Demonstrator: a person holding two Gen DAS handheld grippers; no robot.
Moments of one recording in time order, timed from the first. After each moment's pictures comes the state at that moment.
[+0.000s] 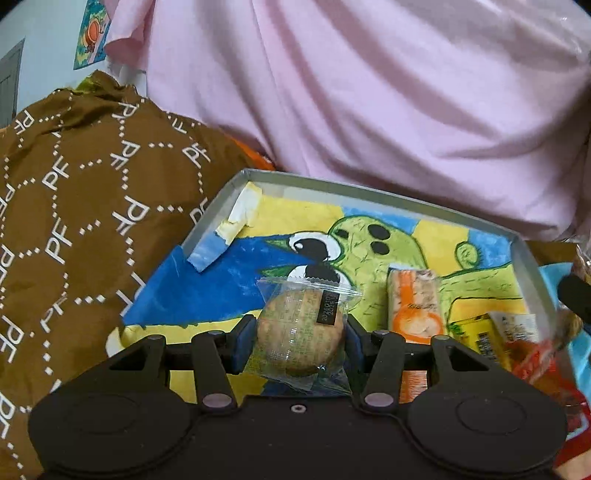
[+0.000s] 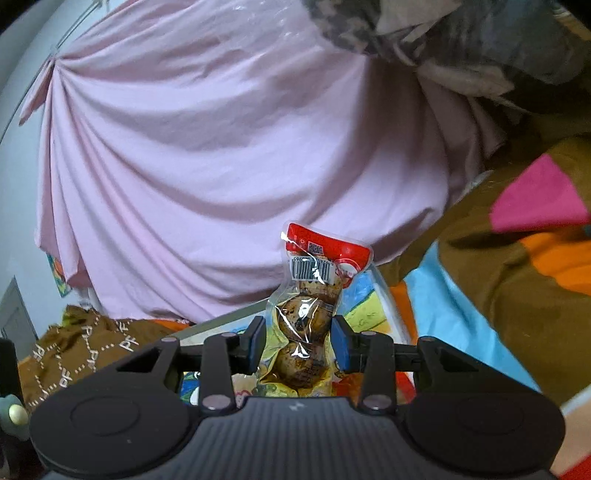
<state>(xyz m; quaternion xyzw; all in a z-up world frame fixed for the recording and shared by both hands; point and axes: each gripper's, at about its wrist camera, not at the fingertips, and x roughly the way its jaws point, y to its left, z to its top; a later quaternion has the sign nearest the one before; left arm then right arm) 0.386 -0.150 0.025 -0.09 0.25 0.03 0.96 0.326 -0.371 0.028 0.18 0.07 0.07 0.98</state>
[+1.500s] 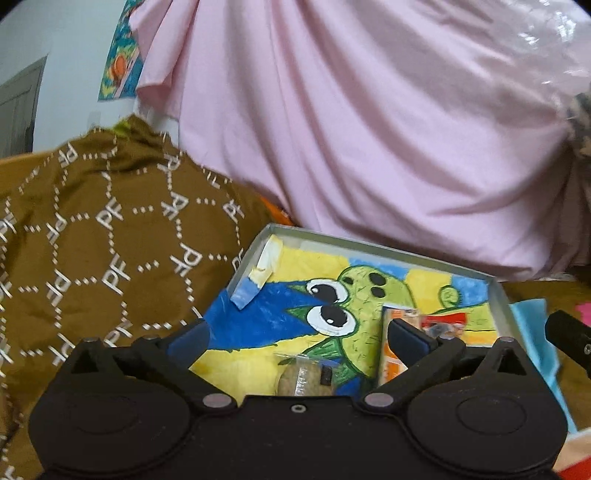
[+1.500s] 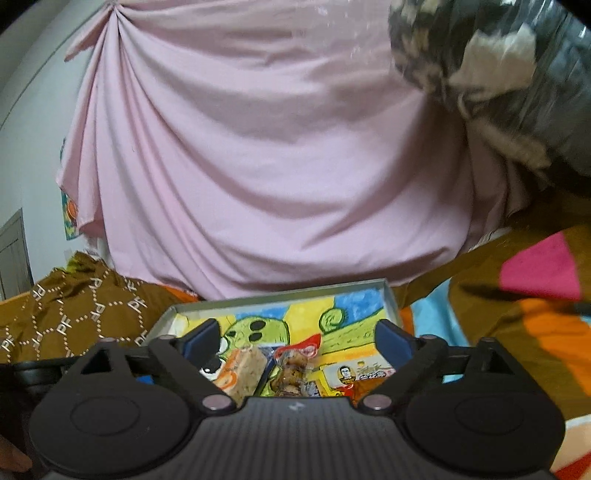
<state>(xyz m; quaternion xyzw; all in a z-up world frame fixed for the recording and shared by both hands) 0.313 -0.118 0.063 -0.10 0.18 0.03 0.98 0.274 -0.346 0.066 0.08 0.07 0.07 0.99</state>
